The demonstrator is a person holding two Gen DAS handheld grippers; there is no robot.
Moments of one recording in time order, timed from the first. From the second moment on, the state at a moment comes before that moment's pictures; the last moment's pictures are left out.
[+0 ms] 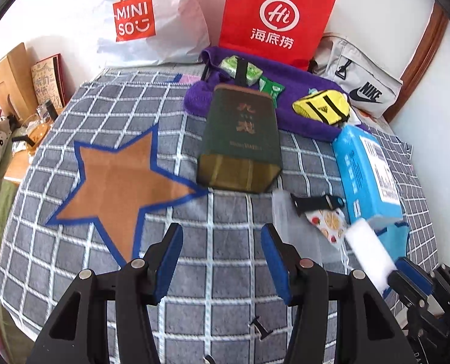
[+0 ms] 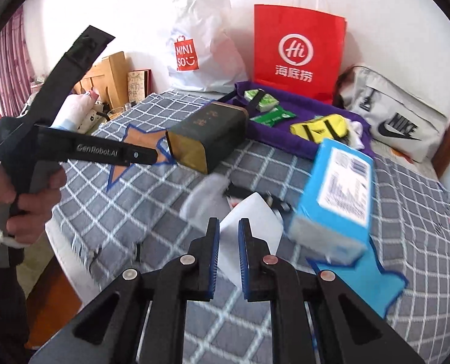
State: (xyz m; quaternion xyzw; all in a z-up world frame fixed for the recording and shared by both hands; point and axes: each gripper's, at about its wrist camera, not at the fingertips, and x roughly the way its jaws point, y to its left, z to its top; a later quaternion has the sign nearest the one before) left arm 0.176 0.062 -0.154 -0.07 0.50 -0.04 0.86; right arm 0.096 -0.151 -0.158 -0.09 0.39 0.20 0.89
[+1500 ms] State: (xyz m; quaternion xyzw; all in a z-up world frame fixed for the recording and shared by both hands) left arm 0.178 0.000 -0.197 0.02 0.48 -0.09 0.87; right arm 0.096 -0.208 -0.231 0.00 0.45 0.15 0.88
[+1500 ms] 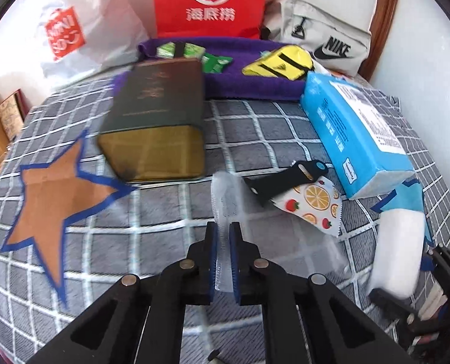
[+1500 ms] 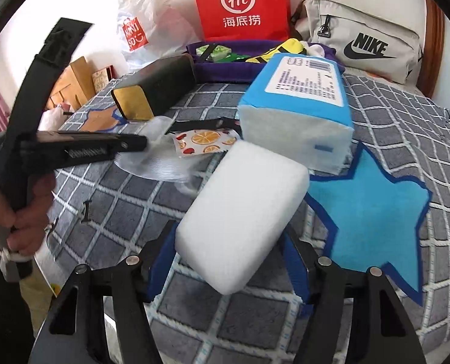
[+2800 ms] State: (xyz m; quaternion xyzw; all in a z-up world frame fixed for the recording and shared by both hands) left arm 0.131 0.075 -0.107 -0.06 0.41 -0.05 0.91; right arm 0.097 -0.228 -0.145 0.01 0.40 0.11 0.91
